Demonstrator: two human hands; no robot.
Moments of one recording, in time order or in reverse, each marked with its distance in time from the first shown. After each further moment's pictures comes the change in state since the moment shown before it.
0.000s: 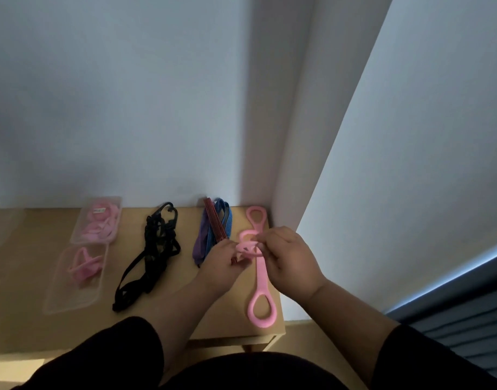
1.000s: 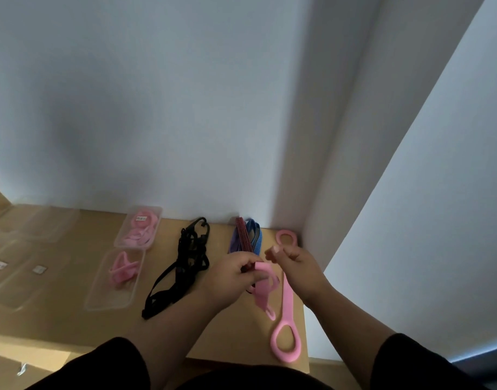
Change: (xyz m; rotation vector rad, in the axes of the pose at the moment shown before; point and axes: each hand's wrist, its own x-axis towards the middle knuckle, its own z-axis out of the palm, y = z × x) left_hand -0.022 0.023 -0.065 -0.296 0.022 -0.038; right_hand 0.044 -0.005 0.031 0.672 -0.293 0.695
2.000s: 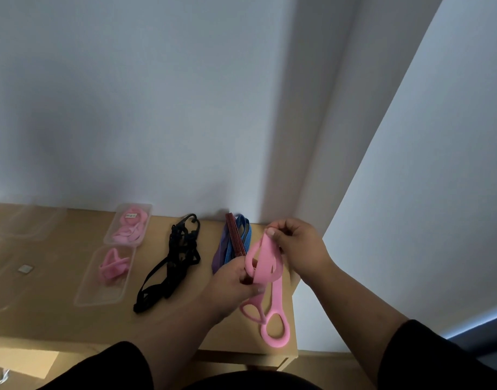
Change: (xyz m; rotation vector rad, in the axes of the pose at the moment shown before) left_hand -0.028 0.006 0.028 -0.182 -0.128 -0.098; right_hand -0.016 -0.046 -0.020 -0.033 0.170 0.011
